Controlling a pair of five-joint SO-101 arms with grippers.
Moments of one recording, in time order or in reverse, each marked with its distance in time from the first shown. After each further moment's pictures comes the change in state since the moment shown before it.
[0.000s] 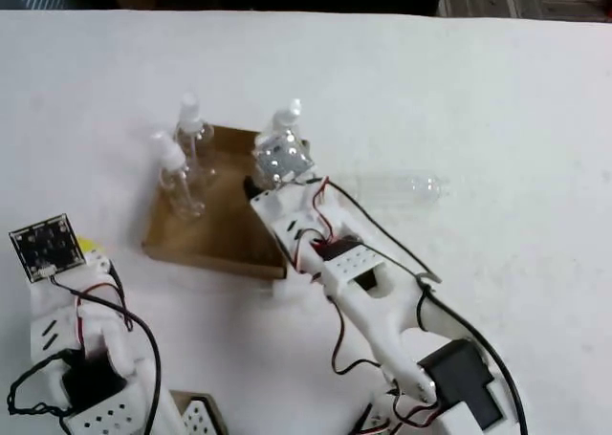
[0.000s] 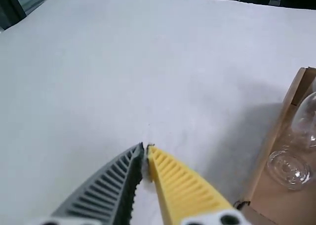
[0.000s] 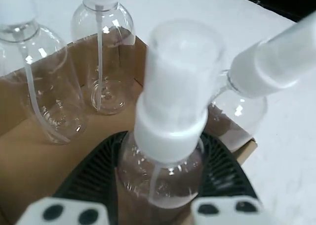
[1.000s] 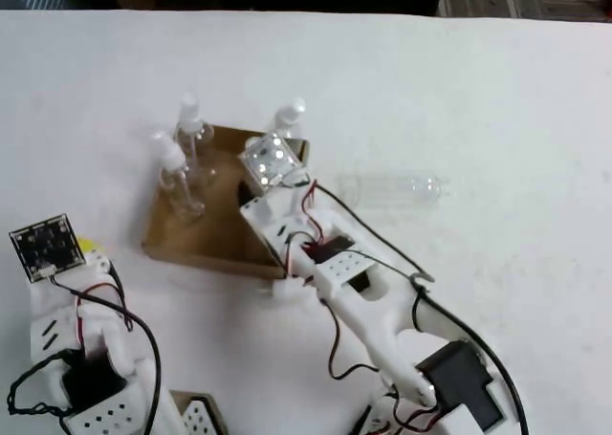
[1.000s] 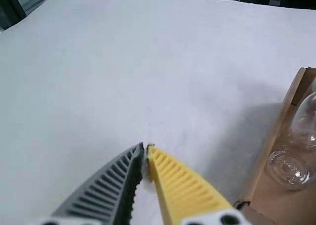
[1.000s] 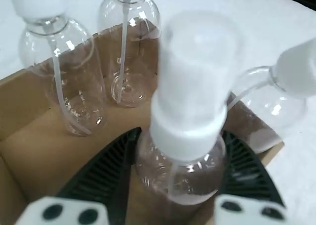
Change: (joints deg) left arm 0.0 0.0 0.0 0.0 0.0; right arm -2.6 -0.1 -0.5 4.6 -1.3
